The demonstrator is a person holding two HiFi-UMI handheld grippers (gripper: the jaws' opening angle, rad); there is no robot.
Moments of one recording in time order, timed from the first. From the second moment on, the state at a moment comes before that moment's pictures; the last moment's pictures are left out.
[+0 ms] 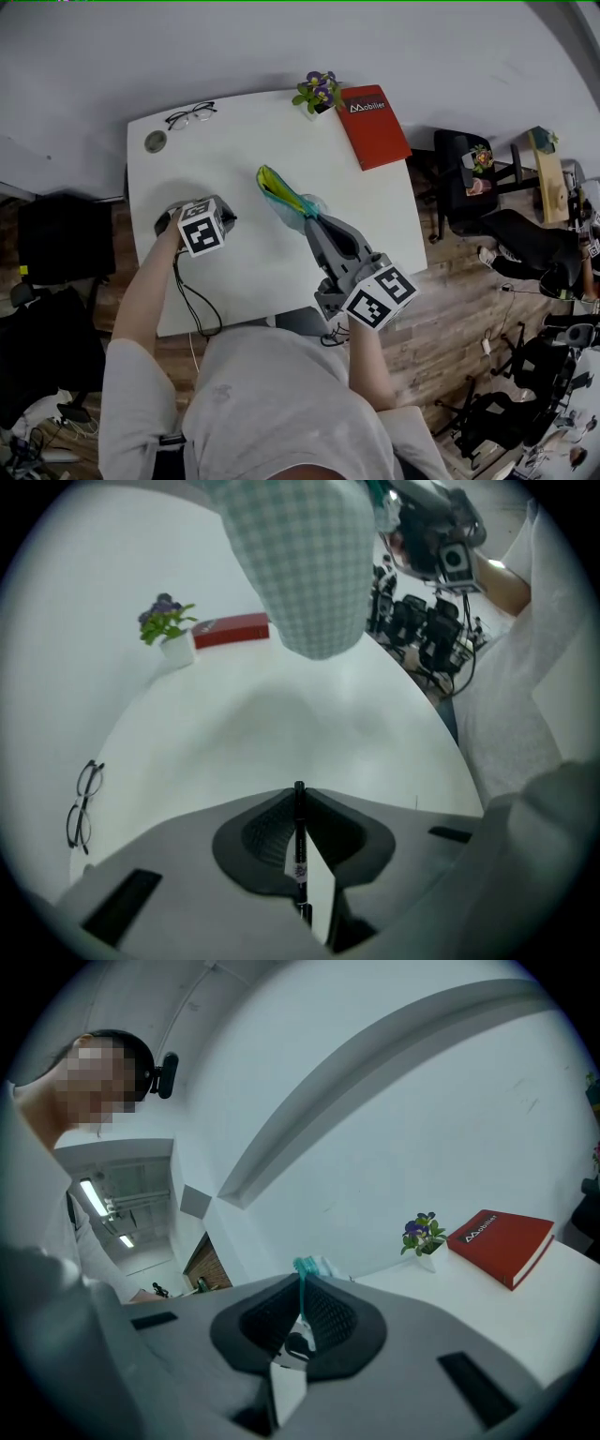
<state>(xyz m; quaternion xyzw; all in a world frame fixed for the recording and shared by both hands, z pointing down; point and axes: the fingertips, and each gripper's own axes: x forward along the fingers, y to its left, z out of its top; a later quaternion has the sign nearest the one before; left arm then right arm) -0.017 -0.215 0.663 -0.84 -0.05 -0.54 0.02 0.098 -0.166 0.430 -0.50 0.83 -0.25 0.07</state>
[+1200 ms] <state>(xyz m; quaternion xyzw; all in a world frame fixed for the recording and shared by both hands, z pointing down) -0.048 -0.239 0.252 -0.90 0.37 0.23 0.00 0.069 -0.212 0.390 -0.34 0.91 -0.23 0.08</state>
